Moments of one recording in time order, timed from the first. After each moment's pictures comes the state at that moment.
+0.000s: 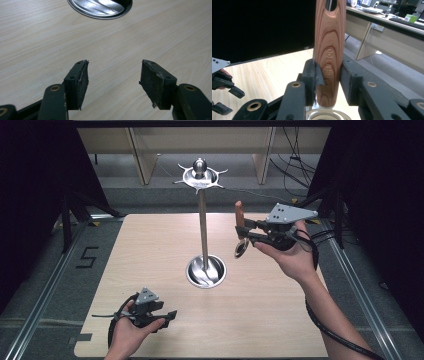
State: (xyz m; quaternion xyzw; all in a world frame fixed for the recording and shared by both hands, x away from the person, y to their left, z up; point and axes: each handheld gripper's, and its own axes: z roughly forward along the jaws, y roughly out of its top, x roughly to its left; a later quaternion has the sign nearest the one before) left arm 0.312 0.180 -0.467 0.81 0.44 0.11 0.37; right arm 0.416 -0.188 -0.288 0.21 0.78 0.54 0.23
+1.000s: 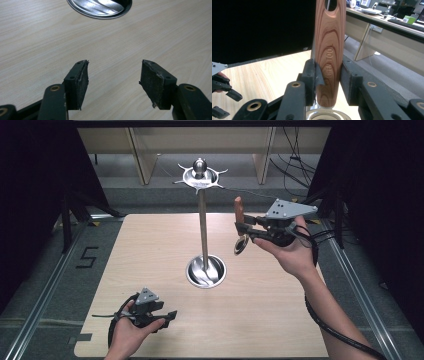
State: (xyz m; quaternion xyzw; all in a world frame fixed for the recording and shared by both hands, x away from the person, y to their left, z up) left arm 0.312 0.180 -0.468 0.81 0.44 0.11 0.36; right arm 0.422 -0.187 -0.280 0.21 0.78 0.54 0.23
